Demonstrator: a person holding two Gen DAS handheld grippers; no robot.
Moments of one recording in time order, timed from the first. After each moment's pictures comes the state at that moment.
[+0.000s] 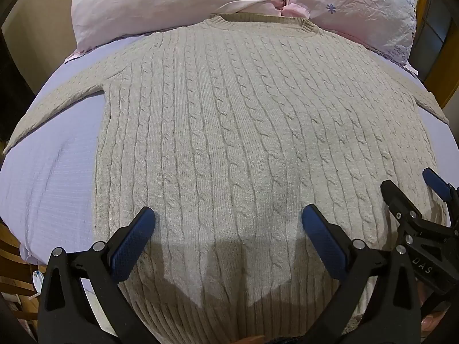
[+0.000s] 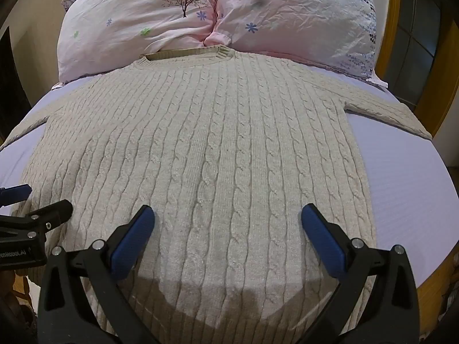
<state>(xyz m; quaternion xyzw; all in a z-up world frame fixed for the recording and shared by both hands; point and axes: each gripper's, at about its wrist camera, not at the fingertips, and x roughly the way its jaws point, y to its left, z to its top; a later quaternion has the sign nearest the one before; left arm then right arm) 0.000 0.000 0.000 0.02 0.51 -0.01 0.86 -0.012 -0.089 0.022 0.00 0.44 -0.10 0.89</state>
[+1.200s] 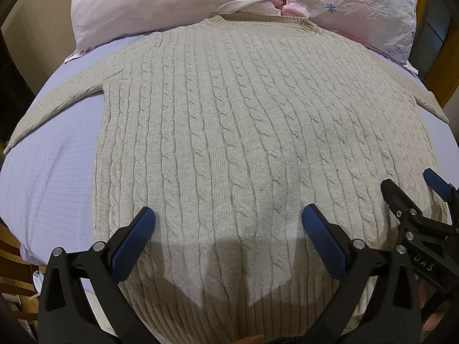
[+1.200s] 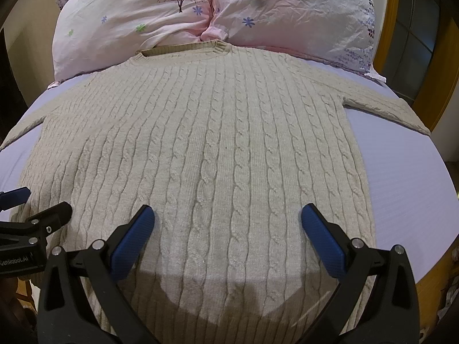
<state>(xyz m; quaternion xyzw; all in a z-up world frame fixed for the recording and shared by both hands) 0.000 0.000 0.000 0.02 0.51 -0.01 0.86 -0.010 -0.090 0.019 0.01 0.45 -0.10 0.89</state>
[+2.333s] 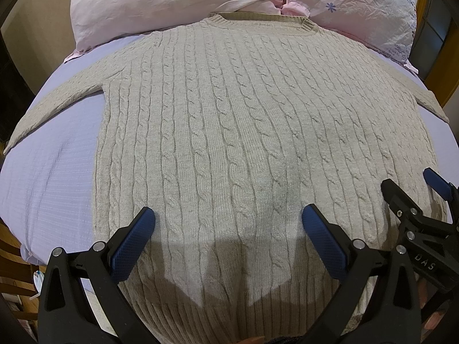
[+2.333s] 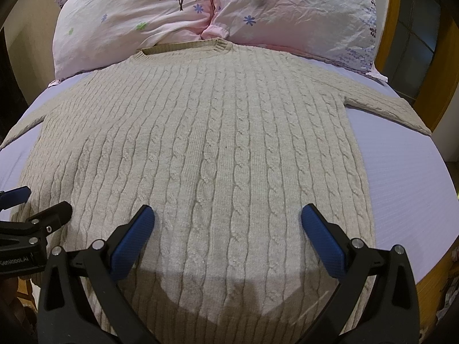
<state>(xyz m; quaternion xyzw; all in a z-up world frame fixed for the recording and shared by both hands) -0.001 0.000 0.000 0.02 0.51 -0.01 0.86 -0.010 -0.090 0.017 0.01 0.45 -0.10 0.89</state>
